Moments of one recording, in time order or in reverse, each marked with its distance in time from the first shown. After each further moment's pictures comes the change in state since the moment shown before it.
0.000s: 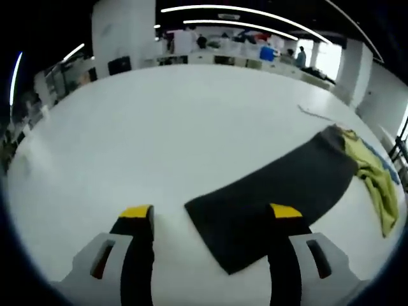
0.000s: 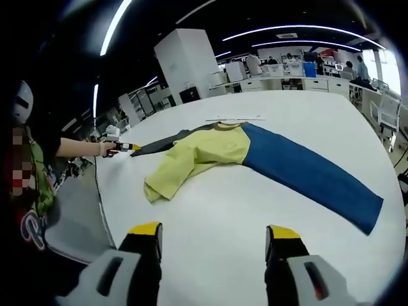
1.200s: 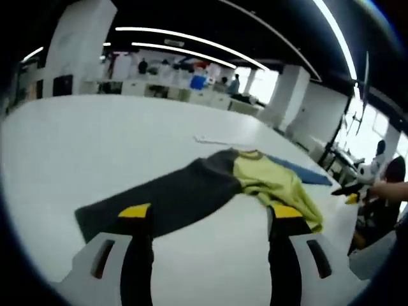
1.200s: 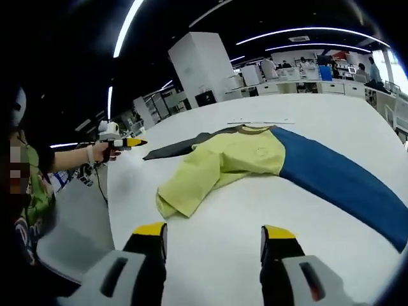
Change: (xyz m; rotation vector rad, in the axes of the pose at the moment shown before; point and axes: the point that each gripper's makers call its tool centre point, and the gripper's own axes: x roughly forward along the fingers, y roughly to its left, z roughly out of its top) left arm -0.095 -0.177 0.015 0.073 -0.184 -0.520; right arm 0.063 0.043 0.012 -0.043 -0.032 0.103
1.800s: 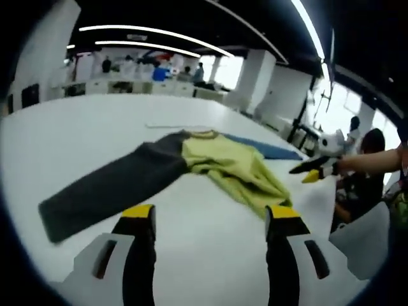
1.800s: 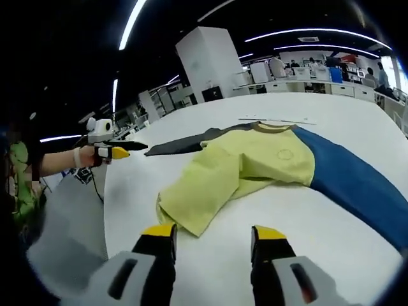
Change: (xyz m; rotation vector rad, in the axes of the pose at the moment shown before) left arm 0.003 -0.078 -0.041 0.079 0.079 -0.171; right arm 0.058 0.013 0.005 -0.039 0.034 0.032
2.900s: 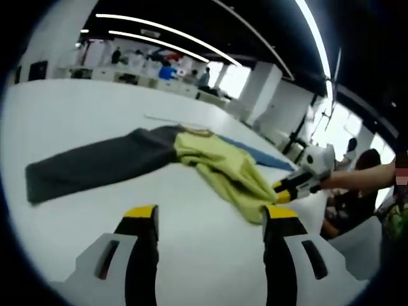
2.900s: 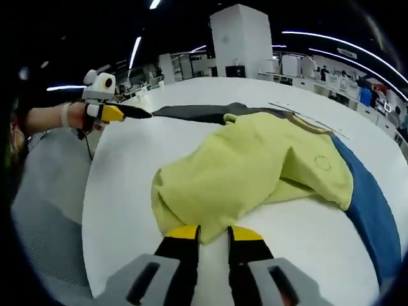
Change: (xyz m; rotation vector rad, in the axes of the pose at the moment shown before) left arm -0.001 -0.016 -0.016 -0.132 -0.047 -0.020; right arm 0.049 0.021 -0.019 -0.346 0.197 -0.027
